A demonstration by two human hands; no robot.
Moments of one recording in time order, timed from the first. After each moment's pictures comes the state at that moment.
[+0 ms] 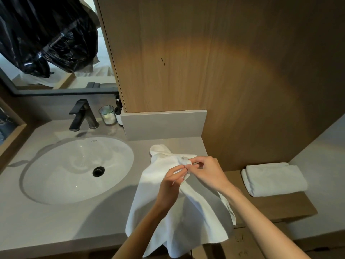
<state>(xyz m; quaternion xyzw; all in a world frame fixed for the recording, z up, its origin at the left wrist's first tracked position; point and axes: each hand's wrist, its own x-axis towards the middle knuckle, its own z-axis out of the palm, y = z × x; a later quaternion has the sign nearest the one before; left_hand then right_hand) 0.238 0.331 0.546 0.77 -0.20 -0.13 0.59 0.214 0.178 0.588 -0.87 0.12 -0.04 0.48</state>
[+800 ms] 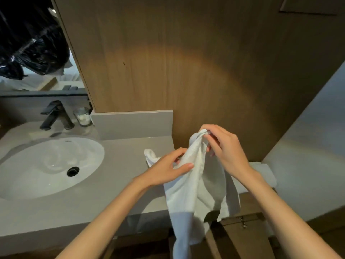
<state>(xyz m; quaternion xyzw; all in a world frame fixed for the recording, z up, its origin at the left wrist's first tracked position) 0.194 0.240 0.635 0.75 -0.42 -0.21 0.47 0.107 0.060 0.692 -0.91 -0.02 -0.26 0.33</state>
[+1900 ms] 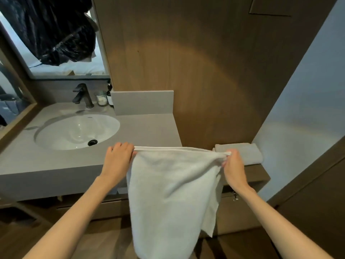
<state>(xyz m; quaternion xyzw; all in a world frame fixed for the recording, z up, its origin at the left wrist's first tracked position) 0.055 0.443 0.605 0.93 -0.30 0.17 0.08 -0.106 0.109 0.585 -0.86 0.25 -0.20 0.40</state>
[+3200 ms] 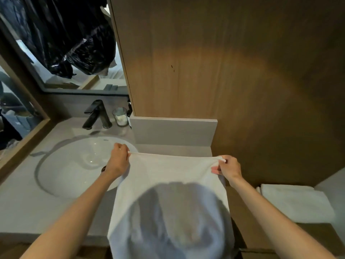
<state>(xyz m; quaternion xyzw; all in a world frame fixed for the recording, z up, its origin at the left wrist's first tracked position) 0.394 0.445 0.538 0.98 -0.09 0.02 0.20 0.277 0.083 0.538 -0.75 0.33 -0.07 0.56</state>
